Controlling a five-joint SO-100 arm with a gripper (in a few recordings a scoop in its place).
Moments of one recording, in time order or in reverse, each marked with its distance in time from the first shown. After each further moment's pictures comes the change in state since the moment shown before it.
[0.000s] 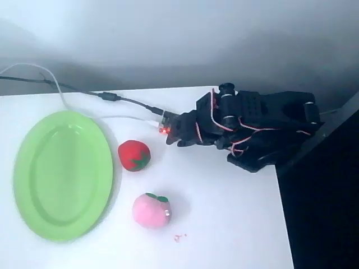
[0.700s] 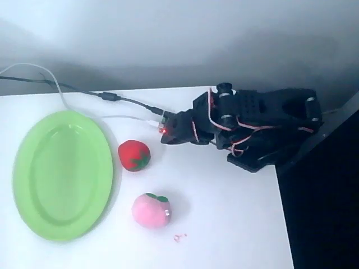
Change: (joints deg) arm -1.9 -13.4 -15.0 -12.7 -2.0
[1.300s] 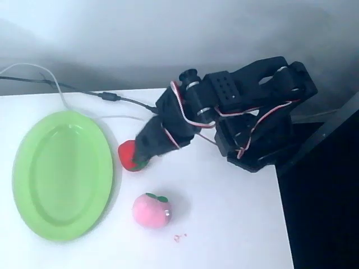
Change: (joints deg) arm -19.2 -45.8 -55.6 11.1 13.6
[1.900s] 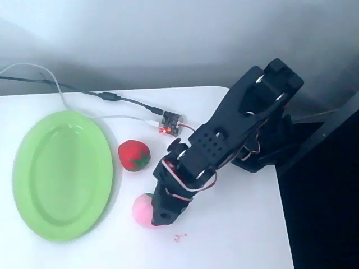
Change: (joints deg) arm -20.5 -17.7 10.5 -23.0 17.3
